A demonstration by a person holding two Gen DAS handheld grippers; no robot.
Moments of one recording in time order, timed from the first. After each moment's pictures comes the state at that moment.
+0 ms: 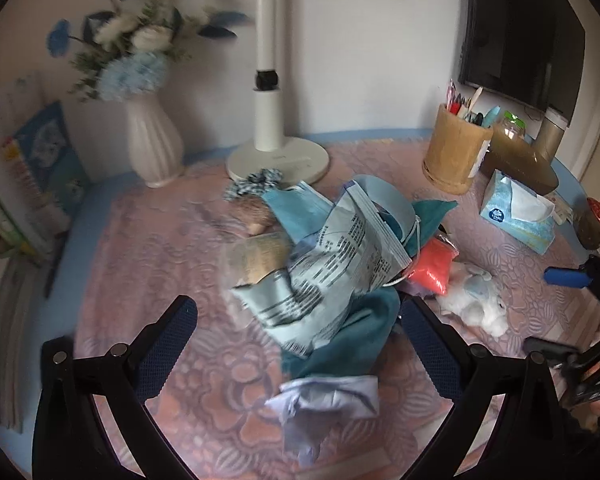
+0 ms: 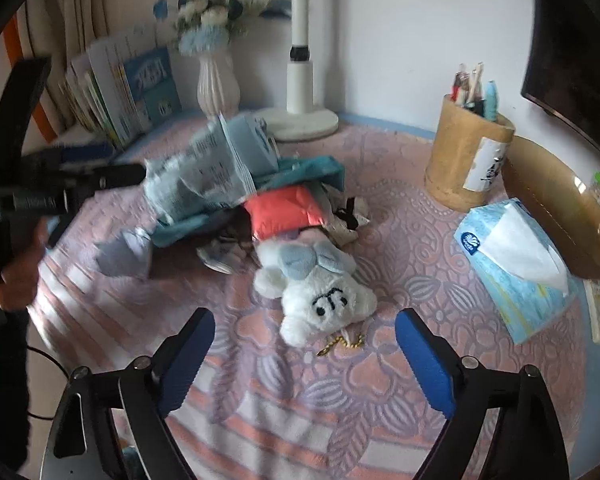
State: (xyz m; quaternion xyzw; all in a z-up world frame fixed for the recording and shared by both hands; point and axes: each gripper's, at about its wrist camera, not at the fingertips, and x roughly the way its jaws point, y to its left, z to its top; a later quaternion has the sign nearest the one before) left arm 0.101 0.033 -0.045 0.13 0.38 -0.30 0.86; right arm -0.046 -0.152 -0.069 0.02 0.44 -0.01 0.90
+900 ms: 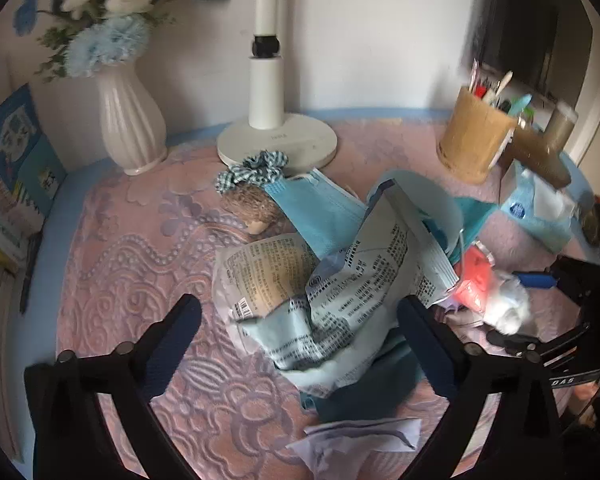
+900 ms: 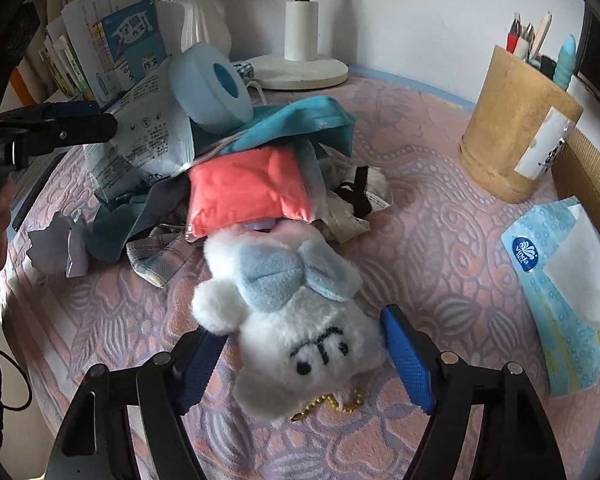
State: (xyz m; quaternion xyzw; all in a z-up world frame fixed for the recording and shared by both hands) left arm 0.149 0.019 -0.071 0.15 0.43 -0.32 0.83; right arm 0.017 -0.171 -0.126 0.01 0.50 0.01 0.86
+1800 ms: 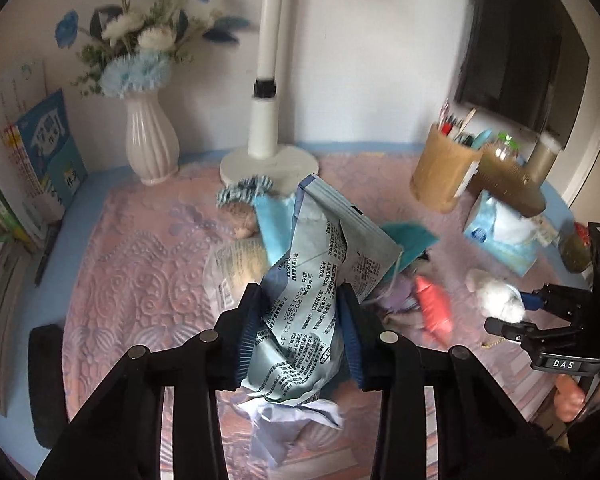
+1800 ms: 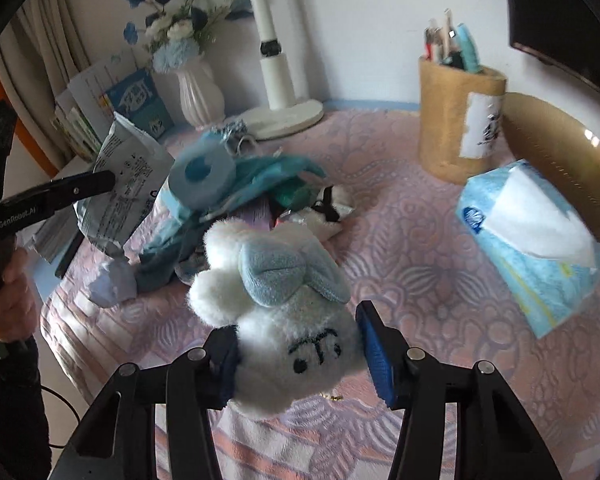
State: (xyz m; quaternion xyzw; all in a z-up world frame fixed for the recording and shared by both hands) left arm 0.085 0.032 -0.022 0.09 0.37 -0.30 0.87; right arm -0.038 -0.195 -0.085 0.10 0.44 0.01 0.89
